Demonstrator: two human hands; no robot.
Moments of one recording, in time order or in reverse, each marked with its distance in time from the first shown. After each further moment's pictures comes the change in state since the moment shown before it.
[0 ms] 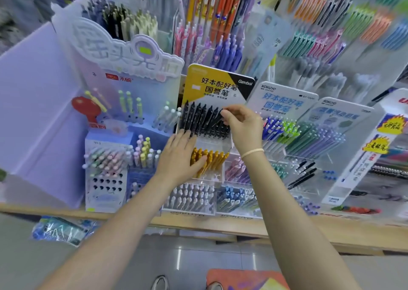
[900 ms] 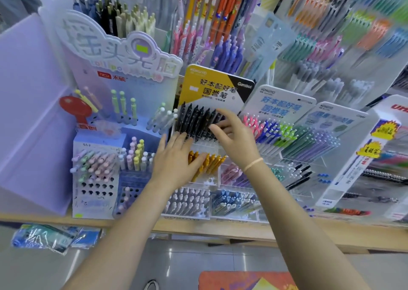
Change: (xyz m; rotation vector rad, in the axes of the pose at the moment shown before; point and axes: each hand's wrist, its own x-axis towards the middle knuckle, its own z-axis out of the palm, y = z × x) left_hand 0.001 0.006 -0.016 -0.055 0.007 -0.079; right_hand -0.015 -0.006 -0.005 -0.287 -0.295 -0.087
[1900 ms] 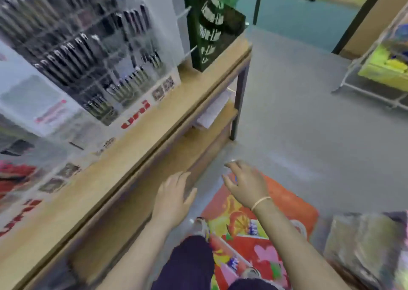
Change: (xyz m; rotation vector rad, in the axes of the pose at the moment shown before) left_hand -0.119 0.680 0.599 0.122 -0.586 0.717; right_hand -0.599 0.744 -0.322 -0.299 0.228 0.893
